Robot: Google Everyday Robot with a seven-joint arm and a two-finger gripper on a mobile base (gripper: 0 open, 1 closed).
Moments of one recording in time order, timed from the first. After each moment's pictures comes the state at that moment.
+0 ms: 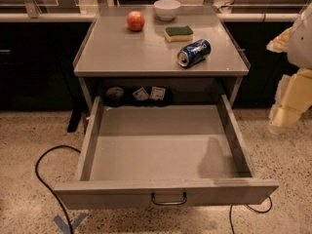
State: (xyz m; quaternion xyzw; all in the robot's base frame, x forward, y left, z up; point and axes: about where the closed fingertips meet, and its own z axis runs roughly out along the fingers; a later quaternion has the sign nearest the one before) arm 0.438 -0.217 0.976 -0.60 0.78 -0.03 0.16
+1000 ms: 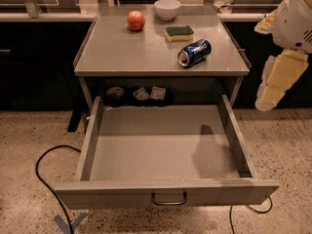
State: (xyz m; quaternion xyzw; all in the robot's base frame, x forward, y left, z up) arm 0.481 -0.211 0.986 -0.62 0.76 -0.06 0.18
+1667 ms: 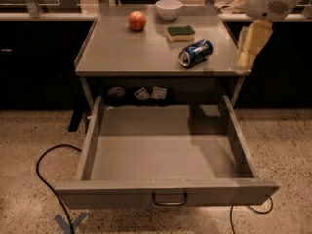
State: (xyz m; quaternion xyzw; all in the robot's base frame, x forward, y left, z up) arm 0.589 -0.193 0.989 -0.66 0.72 -0.04 0.21
